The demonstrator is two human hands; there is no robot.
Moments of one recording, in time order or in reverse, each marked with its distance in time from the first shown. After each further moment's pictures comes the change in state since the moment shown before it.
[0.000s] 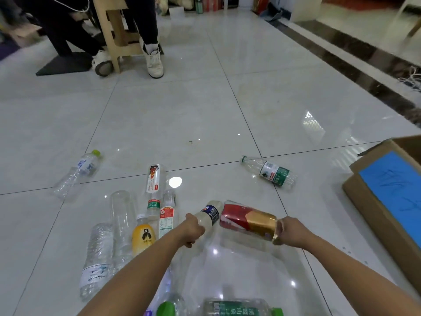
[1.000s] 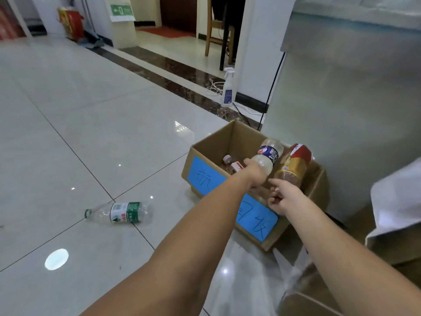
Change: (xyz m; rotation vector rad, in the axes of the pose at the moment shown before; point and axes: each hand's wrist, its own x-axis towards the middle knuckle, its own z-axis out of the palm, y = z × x) left_hand -0.132 0.435 0.289 0.204 -0.413 0.701; right_hand -0.163 0.231 -0.169 2.011 0.803 0.638
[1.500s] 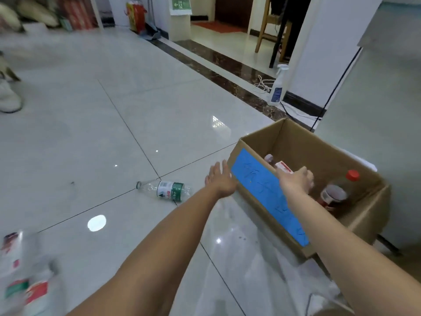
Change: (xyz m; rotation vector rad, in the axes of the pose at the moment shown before) left_hand -0.047 -0.151 -0.108 0.387 0.312 -0.067; right_hand 0.006 0.052 0.083 -0.873 0.270 -0.636
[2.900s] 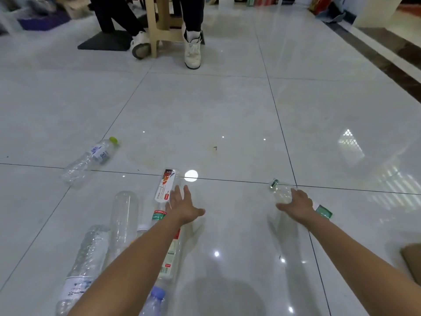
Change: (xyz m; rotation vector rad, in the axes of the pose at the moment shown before) left_hand -0.145 -0.399 -0.067 -0.200 0.209 -0.841; right_hand -0.150 -0.072 0.326 -0.694 -0.847 -0.717
